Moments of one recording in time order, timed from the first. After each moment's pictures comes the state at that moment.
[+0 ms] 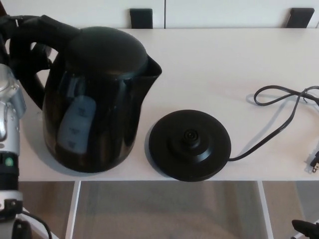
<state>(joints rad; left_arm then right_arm) -0.65 0.35 0.21 0.34 -0.09 0.53 0.24 0.07 -0.33 -0.05 0.95 -0.08 -0.41 0.11</state>
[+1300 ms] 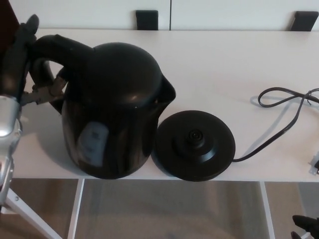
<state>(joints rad) -0.38 0.52 -0.06 0.08 0.03 0.32 0.01 0.05 -0.33 -0.05 0.93 -0.07 -0.38 0.11</state>
